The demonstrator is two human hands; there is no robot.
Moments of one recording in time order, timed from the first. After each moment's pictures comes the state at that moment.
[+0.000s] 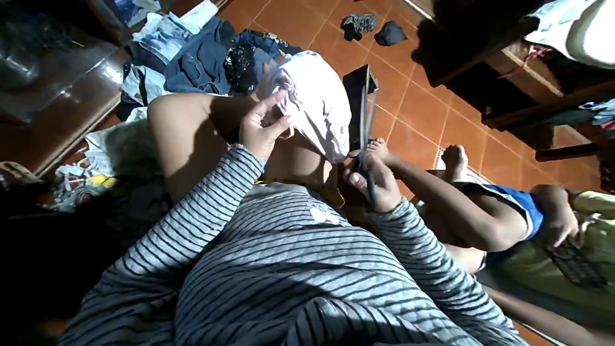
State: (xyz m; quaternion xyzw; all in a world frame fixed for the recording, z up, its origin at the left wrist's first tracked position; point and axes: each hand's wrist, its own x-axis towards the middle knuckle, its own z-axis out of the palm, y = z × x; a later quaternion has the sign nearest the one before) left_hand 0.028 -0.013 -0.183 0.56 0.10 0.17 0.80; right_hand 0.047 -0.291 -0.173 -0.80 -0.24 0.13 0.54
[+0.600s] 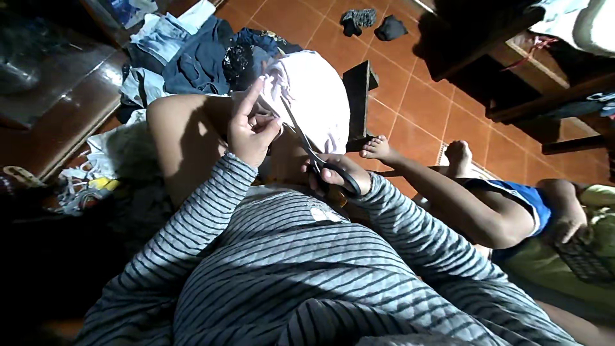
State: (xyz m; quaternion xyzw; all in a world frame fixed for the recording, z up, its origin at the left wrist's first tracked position) left_hand 0.015 -0.007 -0.177 0.60 0.06 0.26 0.76; right_hand 0.067 -0.232 -0.167 -0.62 -0.25 0.47 0.58
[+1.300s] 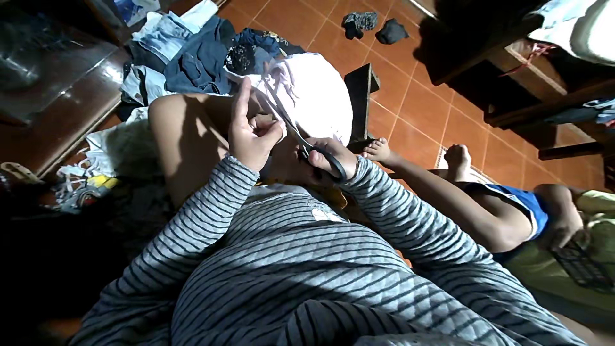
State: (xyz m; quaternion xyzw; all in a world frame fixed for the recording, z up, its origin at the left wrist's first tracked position) left_hand 0.010 -0.007 -0.175 0.61 0.08 0.27 0.74; right_hand 0.085 -0.195 -0.157 -0.65 -0.28 0.44 0.55
